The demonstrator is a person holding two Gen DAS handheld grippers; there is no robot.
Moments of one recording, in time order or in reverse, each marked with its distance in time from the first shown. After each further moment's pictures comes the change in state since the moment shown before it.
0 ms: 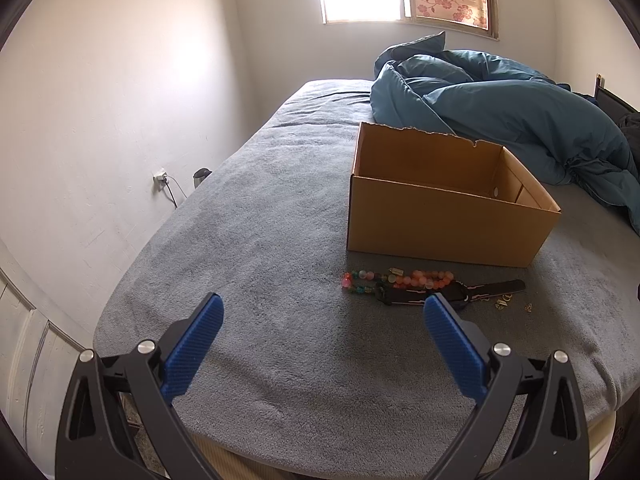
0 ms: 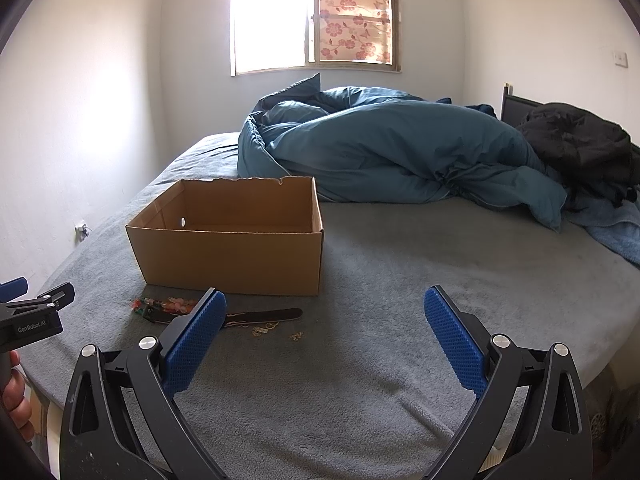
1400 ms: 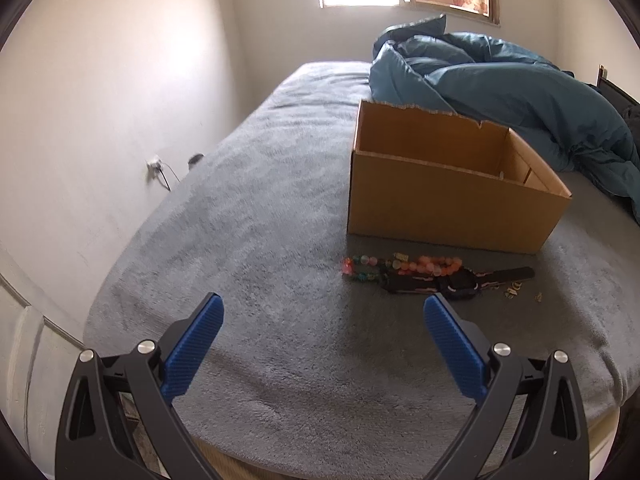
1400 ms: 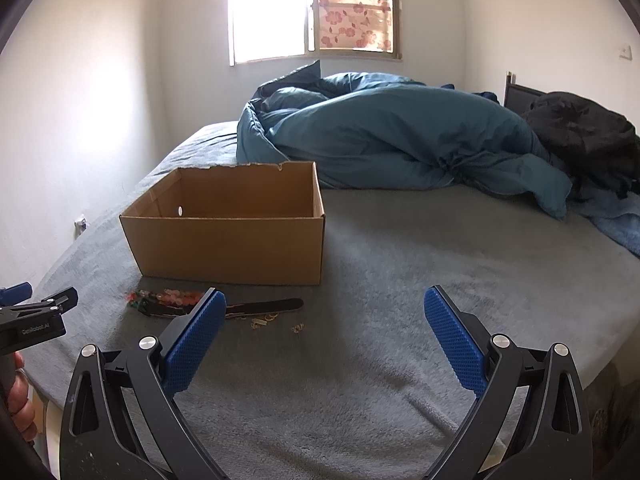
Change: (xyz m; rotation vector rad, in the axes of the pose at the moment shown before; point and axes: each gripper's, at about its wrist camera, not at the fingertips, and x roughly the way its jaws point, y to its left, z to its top) left arm 0.033 0.000 -0.006 0.008 0.076 -0.016; right arm 0.020 0.005 -0.003 0.012 0.053 0.005
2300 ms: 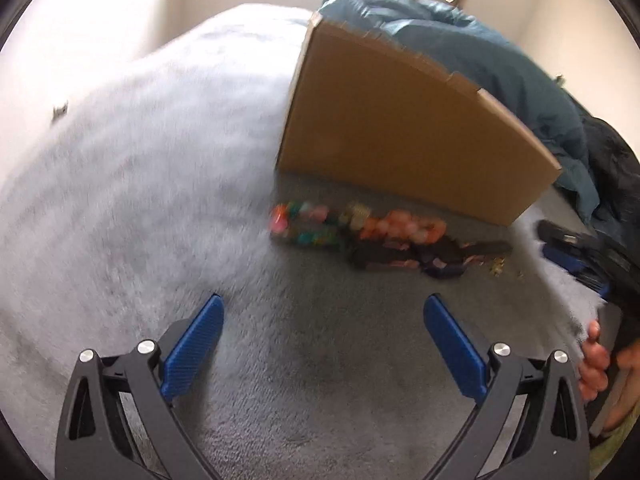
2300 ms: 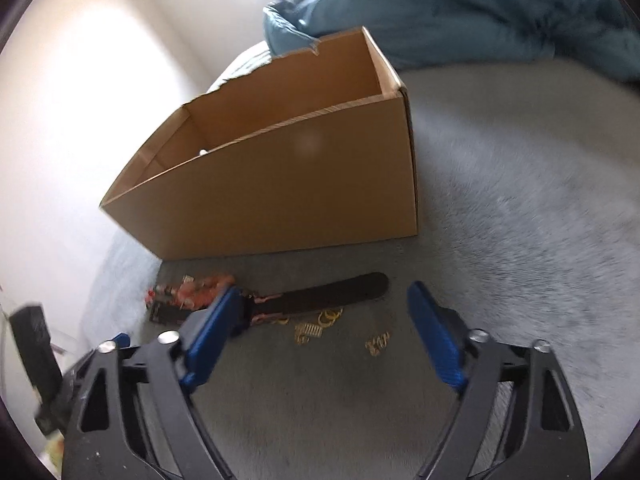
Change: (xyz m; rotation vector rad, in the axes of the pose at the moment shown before) left arm 0.103 -0.006 -0.021 -0.032 0.110 -0.377; right arm 0.173 -0.001 -0.005 0.203 0.397 0.376
